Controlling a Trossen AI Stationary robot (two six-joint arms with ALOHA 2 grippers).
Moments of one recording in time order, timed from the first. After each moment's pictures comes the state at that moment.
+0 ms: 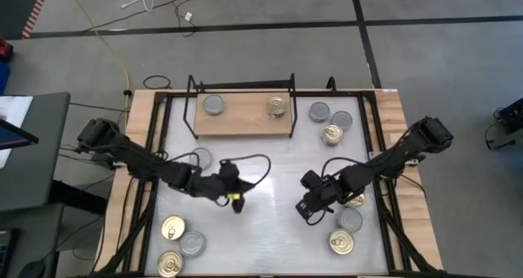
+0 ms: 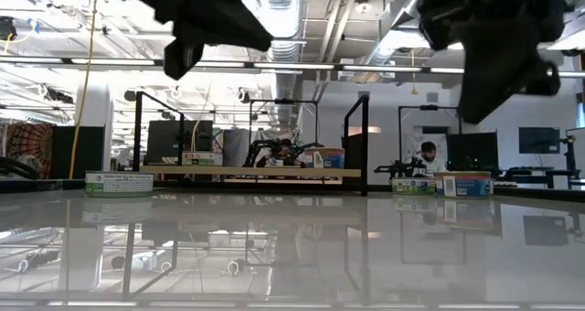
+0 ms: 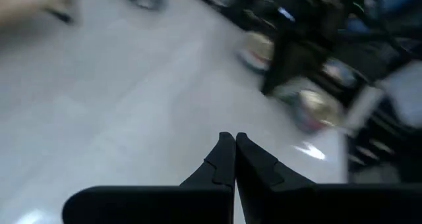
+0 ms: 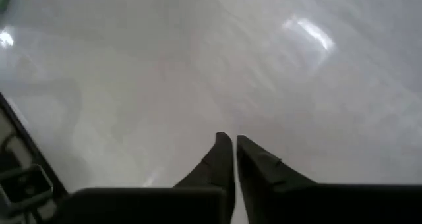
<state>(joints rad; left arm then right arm) -0.40 1.45 0.83 0.22 -0.50 -0.77 0.46 1.49 0.99 -0.59 0.18 1.26</state>
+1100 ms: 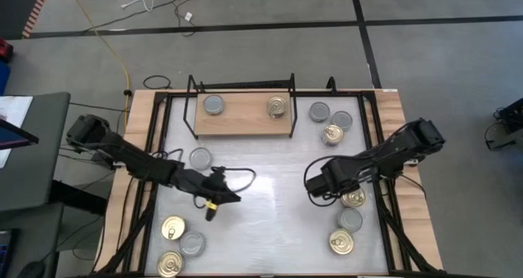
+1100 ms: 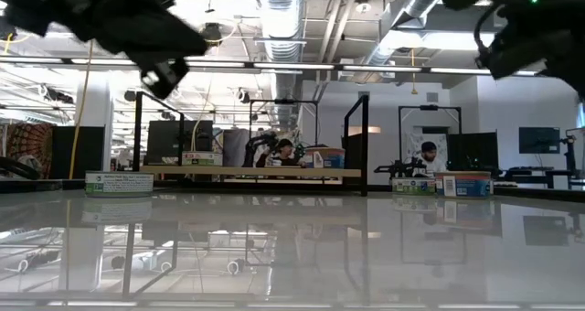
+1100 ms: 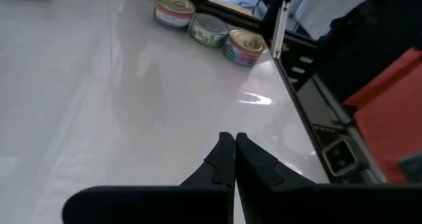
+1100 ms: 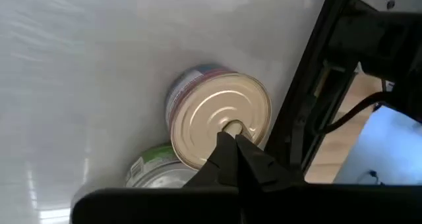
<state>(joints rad) -0.39 1.26 0.49 0.49 -0.16 -0.45 0.34 1.60 1.14 -1.50 -0.13 1.59</state>
